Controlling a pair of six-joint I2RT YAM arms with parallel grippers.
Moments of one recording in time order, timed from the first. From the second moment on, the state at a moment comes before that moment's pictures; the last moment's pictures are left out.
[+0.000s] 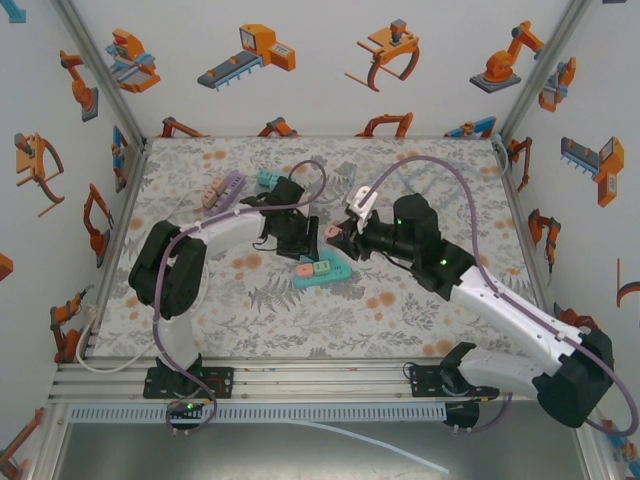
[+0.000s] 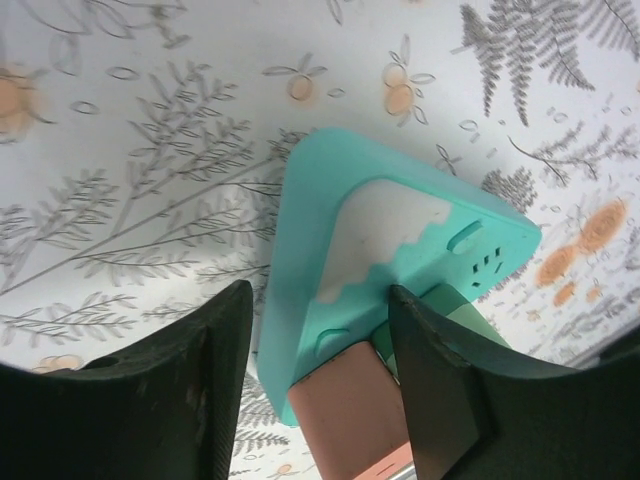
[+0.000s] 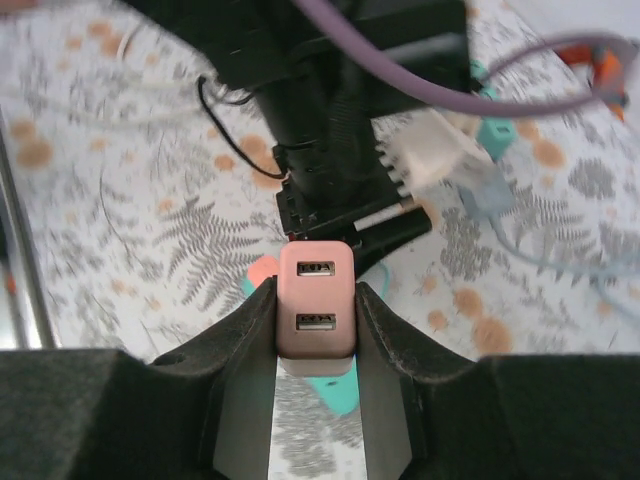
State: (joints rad) left arm -0.64 1.87 1.27 -0.50 0.22 -0.40; right arm 0.72 1.07 0.90 -0.08 -0.33 -0.09
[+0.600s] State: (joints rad) left arm -0.73 1.28 1.09 -0.52 0.28 -0.33; right arm 0.72 0.81 0.51 -0.20 0.07 0.90
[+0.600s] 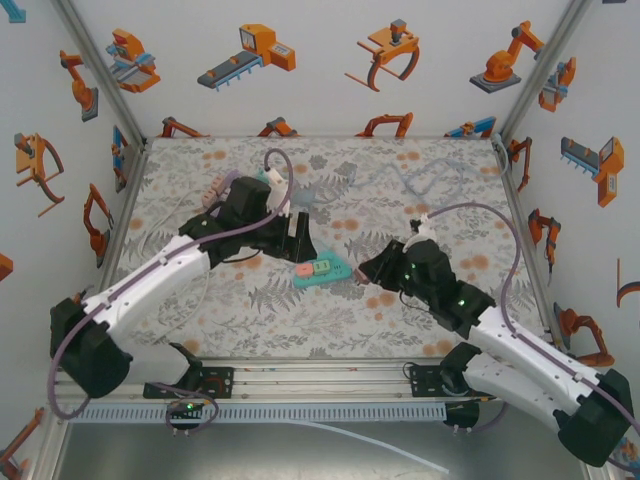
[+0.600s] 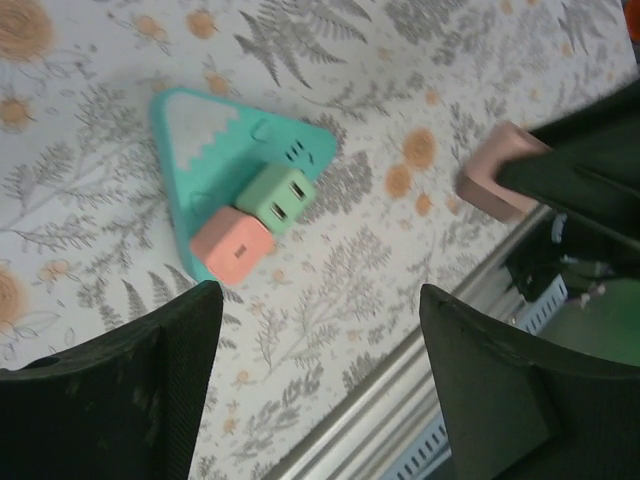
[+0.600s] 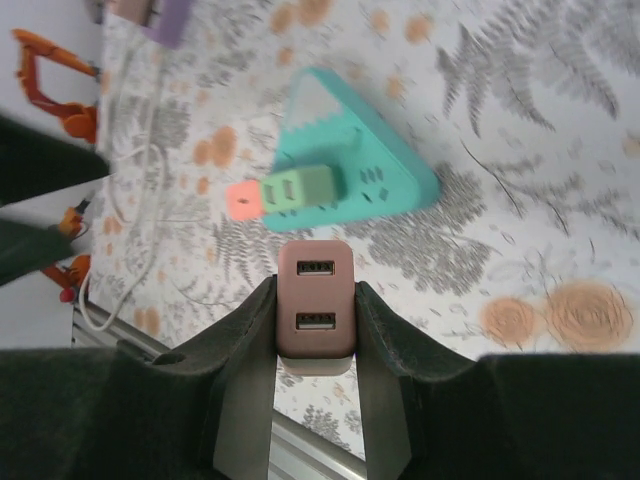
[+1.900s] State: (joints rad) left arm -0.79 1.08 0.84 -0.44 0.13 -0.36; right arm 0.72 0.96 0.23 0.08 0.11 1.09
